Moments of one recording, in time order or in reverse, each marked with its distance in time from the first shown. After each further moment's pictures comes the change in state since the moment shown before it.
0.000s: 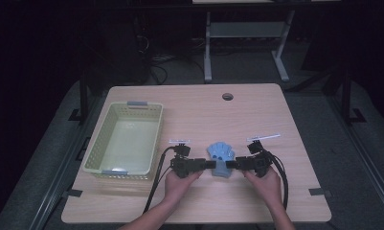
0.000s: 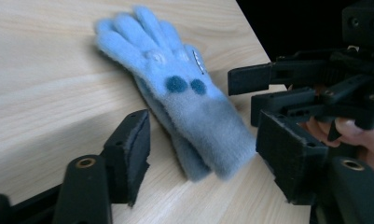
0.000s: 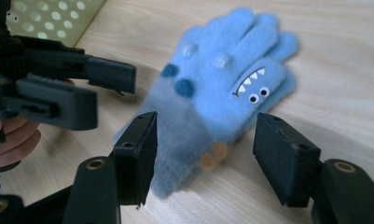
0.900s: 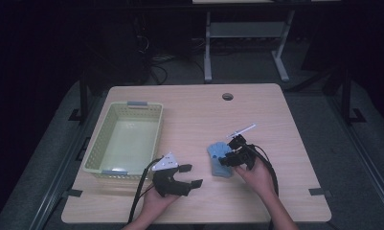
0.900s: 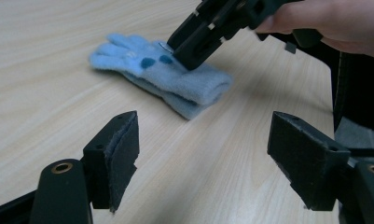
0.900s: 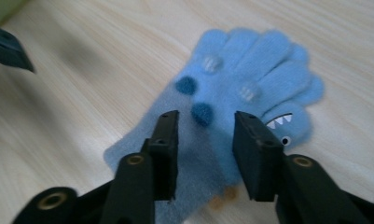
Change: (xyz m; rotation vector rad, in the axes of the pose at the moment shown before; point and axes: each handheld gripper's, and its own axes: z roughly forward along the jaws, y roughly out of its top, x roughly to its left) left arm -0.009 -0.046 -0.058 -0.088 0.013 0.511; right arm 0.036 0.032 0.020 0.137 -0.154 -0.265
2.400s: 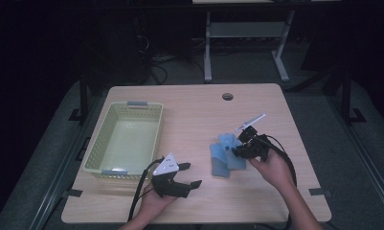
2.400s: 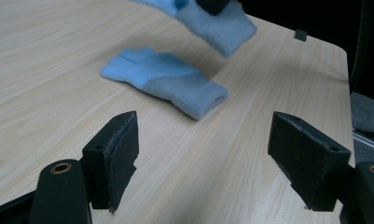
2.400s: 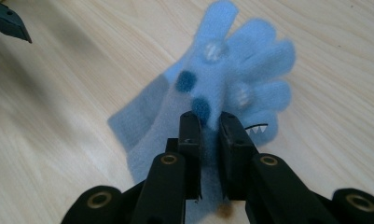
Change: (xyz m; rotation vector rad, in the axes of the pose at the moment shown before) left arm -0.008 0.005 -0.008 0.009 0.060 0.152; right arm -0.002 0.014 -0.049 0.042 -0.098 -0.137
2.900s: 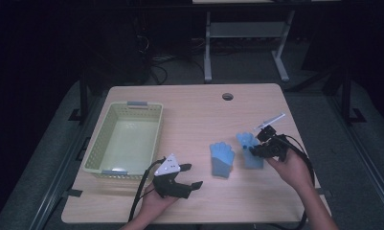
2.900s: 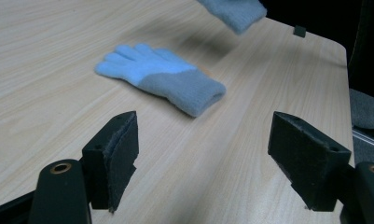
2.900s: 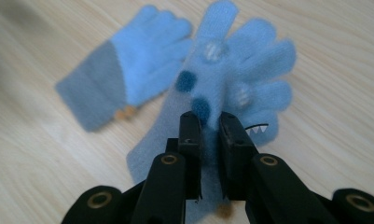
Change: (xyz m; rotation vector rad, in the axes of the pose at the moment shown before) left arm -0.002 -0.001 0.003 0.016 -0.007 0.005; right arm -0.035 -0.027 -0.020 0.018 -0.056 0.045
